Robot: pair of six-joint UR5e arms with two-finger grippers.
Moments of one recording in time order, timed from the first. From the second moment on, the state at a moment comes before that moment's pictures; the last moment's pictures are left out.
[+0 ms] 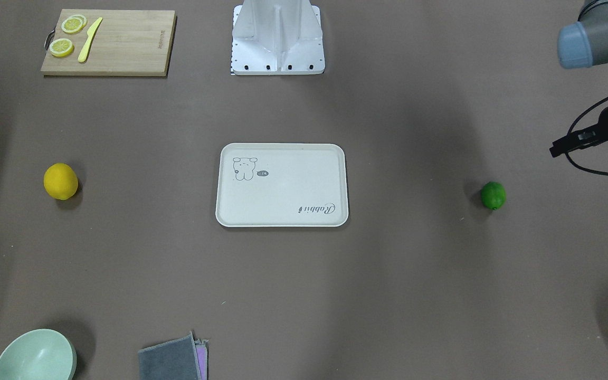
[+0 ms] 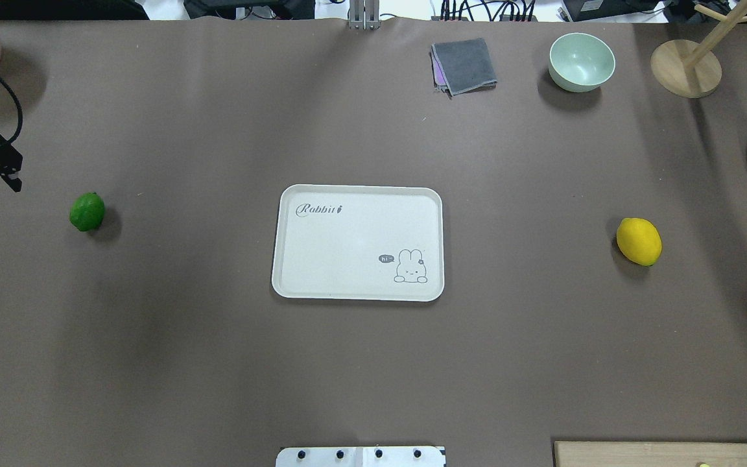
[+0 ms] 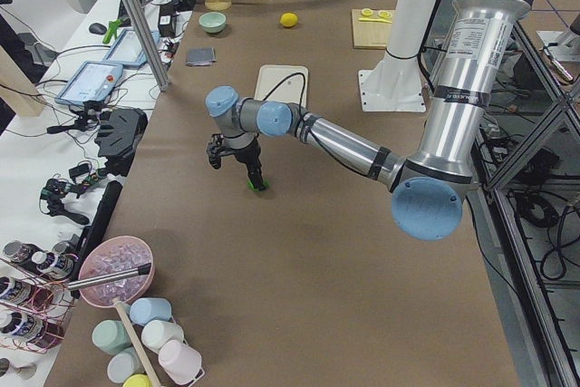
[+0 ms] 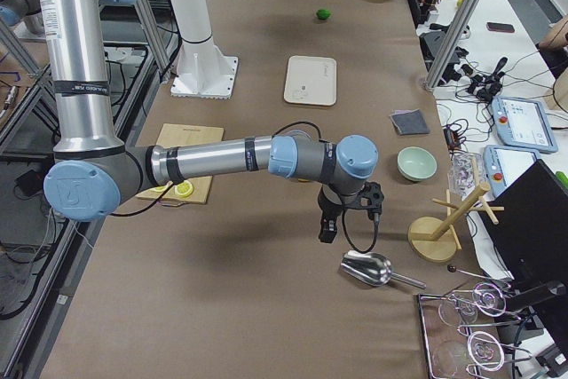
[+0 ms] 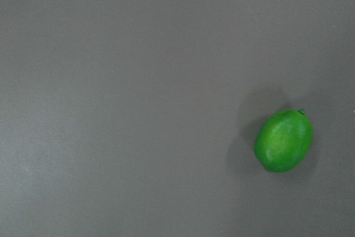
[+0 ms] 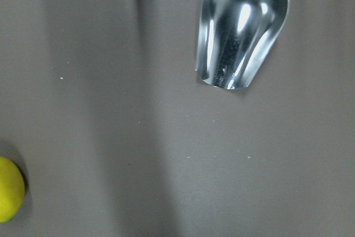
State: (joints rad) left arm -1.15 -1.79 -1.75 -1.29 -2.33 -0.64; right arm 1.51 -1.50 1.69 -1.84 2.38 0.02
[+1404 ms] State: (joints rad) left arm -0.99 -1.79 -1.56 -1.76 -2.26 -0.92; right arm 1.10 -1.40 1.72 -1.59 2.39 0.52
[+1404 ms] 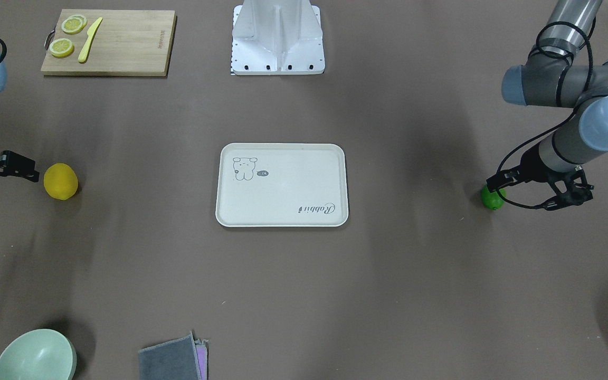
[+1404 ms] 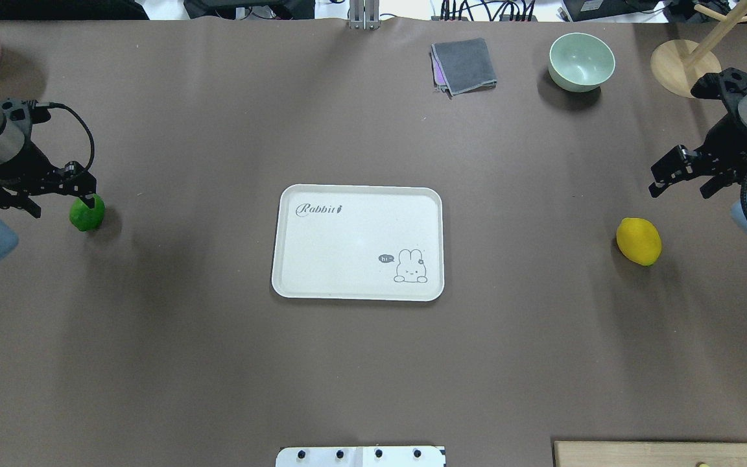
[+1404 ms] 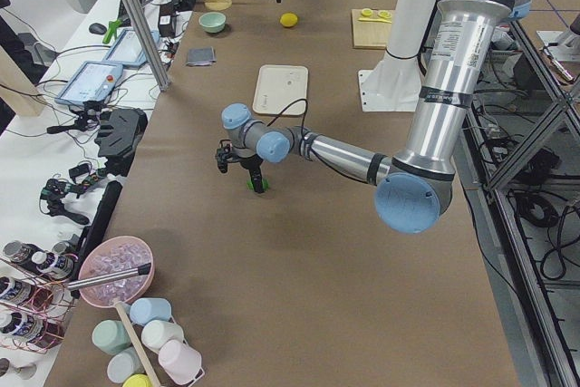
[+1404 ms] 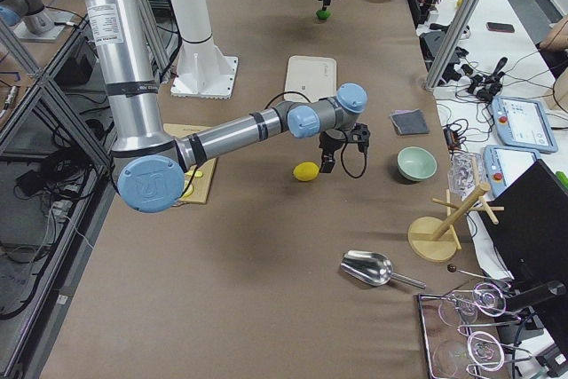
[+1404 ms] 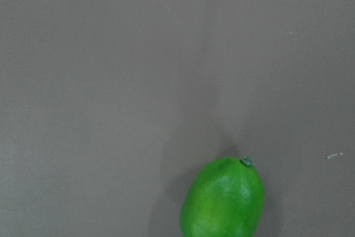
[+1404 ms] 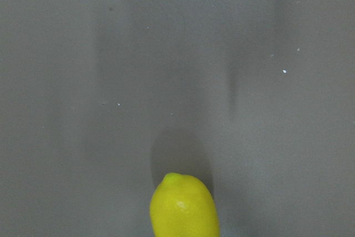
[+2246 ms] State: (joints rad) left arm -0.96 -1.79 -1.51 -1.86 -2.23 -0.99; right arm 0.99 -1.39 1.60 -1.37 2.36 0.56
